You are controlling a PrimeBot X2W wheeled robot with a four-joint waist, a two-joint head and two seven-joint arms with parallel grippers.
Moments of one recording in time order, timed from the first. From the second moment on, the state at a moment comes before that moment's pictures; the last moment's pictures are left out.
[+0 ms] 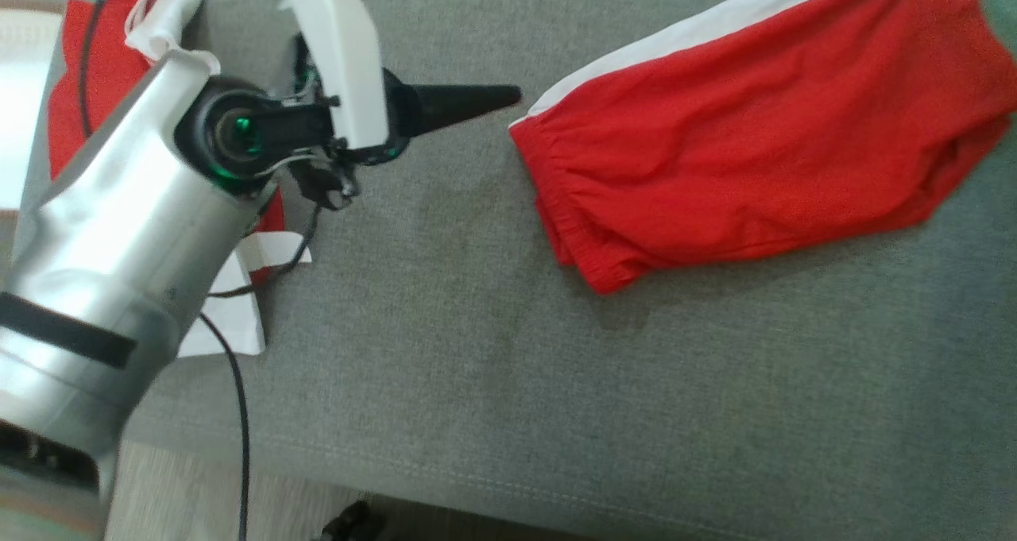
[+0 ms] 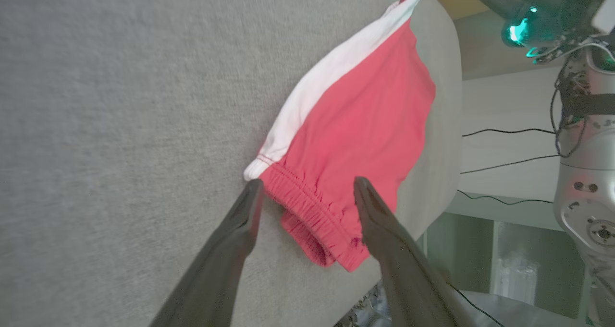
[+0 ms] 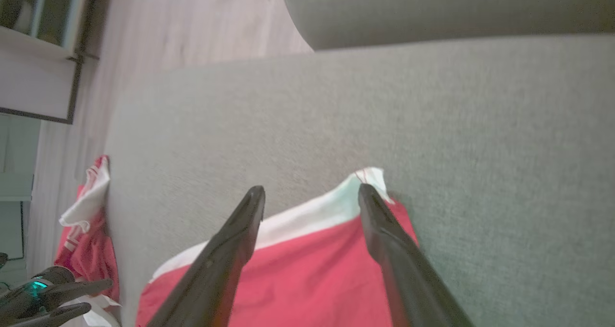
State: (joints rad) left arm -1.05 0.33 -0.83 0.47 -1.53 -0.05 0.79; right arm -1.31 -0.46 0.23 0.86 0.85 0.12 1.09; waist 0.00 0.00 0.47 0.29
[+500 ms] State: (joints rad) left arm -0.90 0.41 -0.84 0.33 -1.01 0.05 0.05; right arm -0.86 -0.52 0.27 0.54 0.92 0.12 0.37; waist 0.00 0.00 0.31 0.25
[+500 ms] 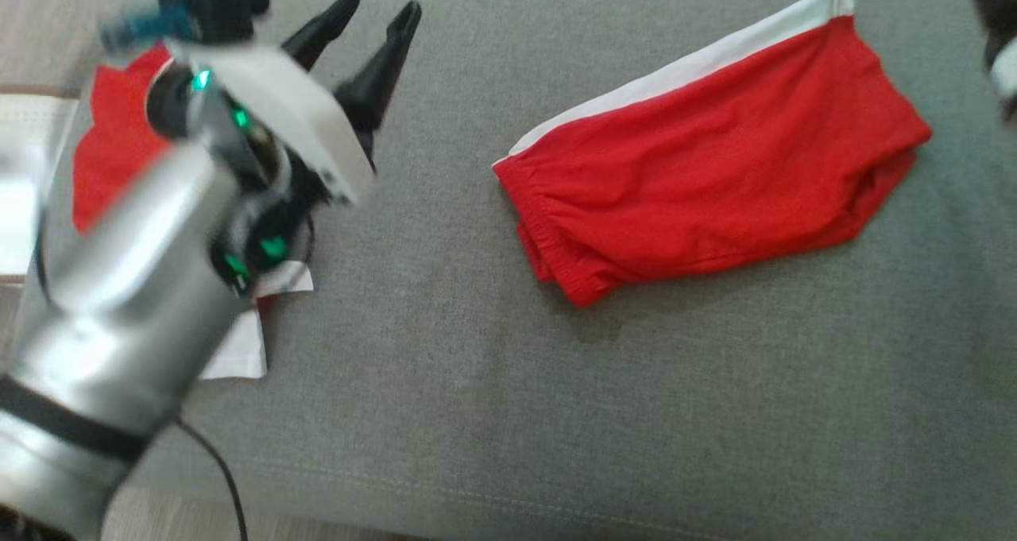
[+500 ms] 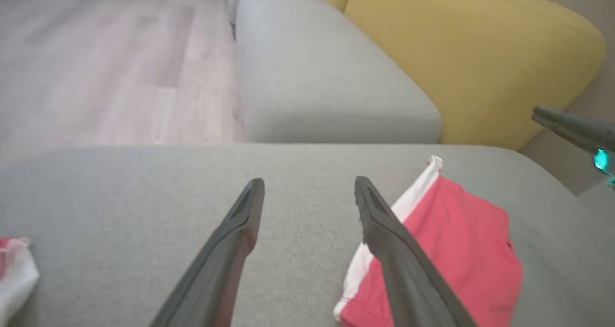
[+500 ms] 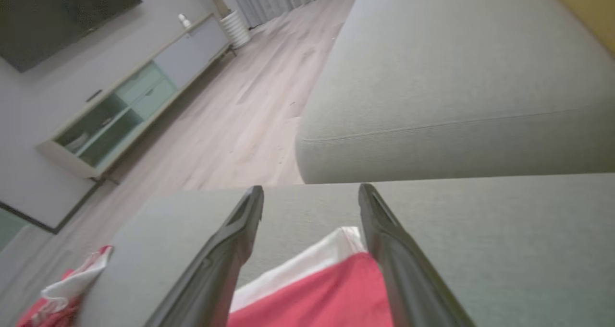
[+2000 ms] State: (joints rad) left arm -0.23 0.08 -0.46 0.14 -0.40 0.16 -0.25; right arm -0.93 -0.54 0.55 1.08 0.93 0.12 0.50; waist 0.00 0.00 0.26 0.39
